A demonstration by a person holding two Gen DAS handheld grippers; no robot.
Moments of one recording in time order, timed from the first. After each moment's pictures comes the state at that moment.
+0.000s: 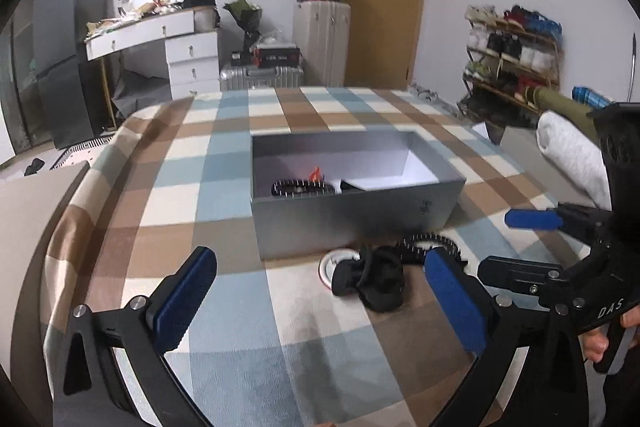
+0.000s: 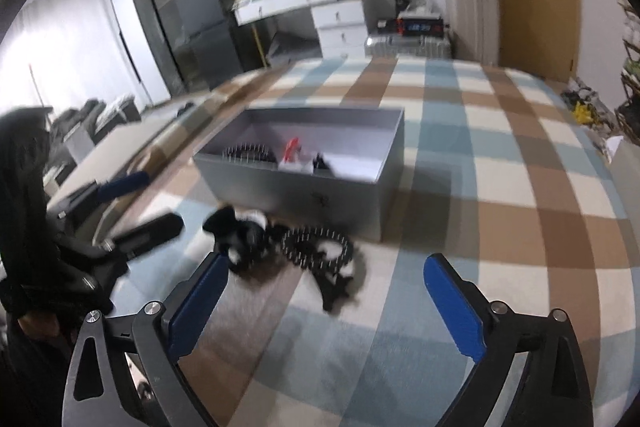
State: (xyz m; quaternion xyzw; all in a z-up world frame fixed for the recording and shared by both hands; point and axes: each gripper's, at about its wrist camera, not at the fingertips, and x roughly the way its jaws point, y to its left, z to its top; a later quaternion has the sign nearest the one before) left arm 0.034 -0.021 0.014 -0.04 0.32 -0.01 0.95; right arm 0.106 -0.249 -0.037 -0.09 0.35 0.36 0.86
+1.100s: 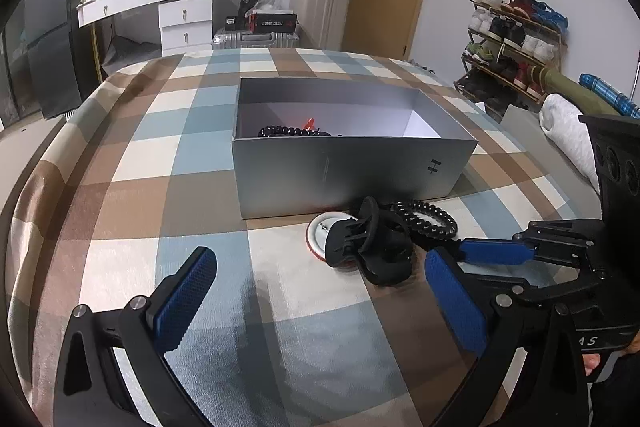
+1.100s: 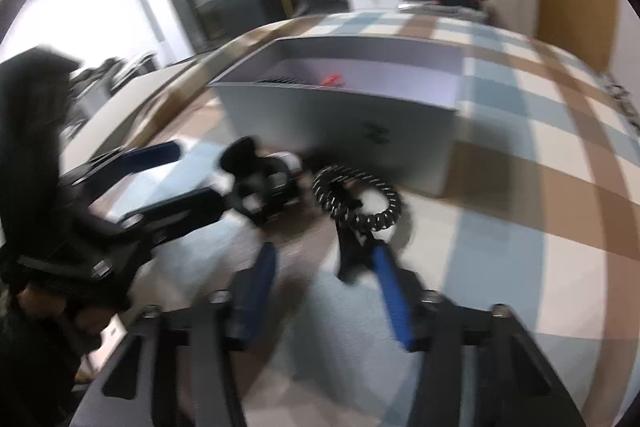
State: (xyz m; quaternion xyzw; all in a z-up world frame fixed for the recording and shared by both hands) left arm 0.039 -0.023 -0.010 -0.07 0.36 -0.03 0.93; right arm 0.097 -0.228 -0.070 -0.12 0.39 0.41 0.82
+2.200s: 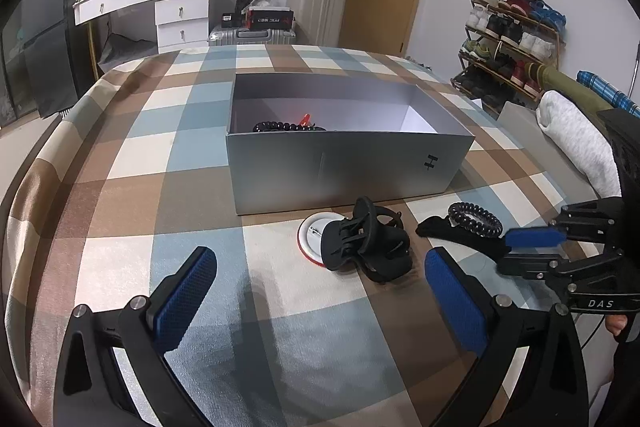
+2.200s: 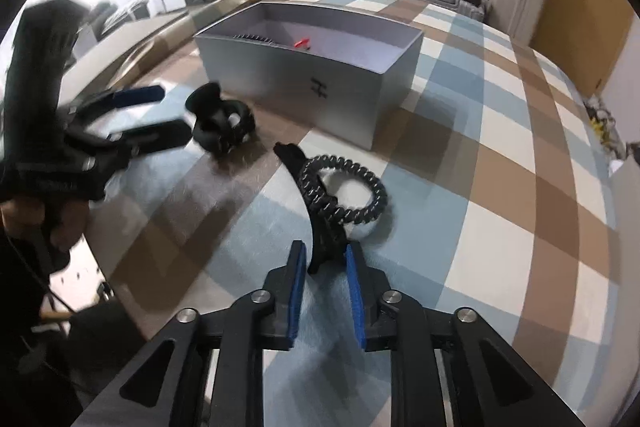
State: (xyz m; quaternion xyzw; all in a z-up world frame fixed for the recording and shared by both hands) left arm 0.040 -0.024 -0.010 -0.07 0.37 -0.04 0.93; right arm 0.102 -0.264 -0.064 -0.21 0.41 0.36 0.81
